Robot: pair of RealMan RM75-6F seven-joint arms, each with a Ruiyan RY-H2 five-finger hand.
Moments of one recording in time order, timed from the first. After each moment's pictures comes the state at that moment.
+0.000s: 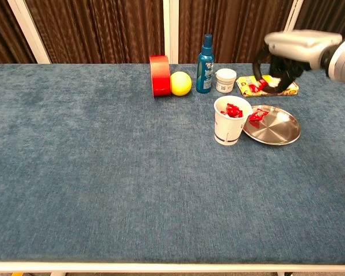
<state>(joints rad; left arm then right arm) -0.02 -1.23 -0.05 -1.48 1.42 1.49 0.07 0.80 -1.43 0.20 -1.43 -1.09 0.86 -0.31</state>
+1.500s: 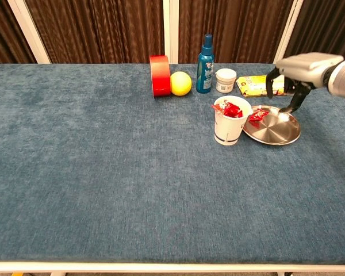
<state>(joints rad) -0.02 -1.24 -0.05 -1.48 1.41 1.48 0.07 0.84 -1.56 0.14 -1.11 -0.97 0.73 -0.35</state>
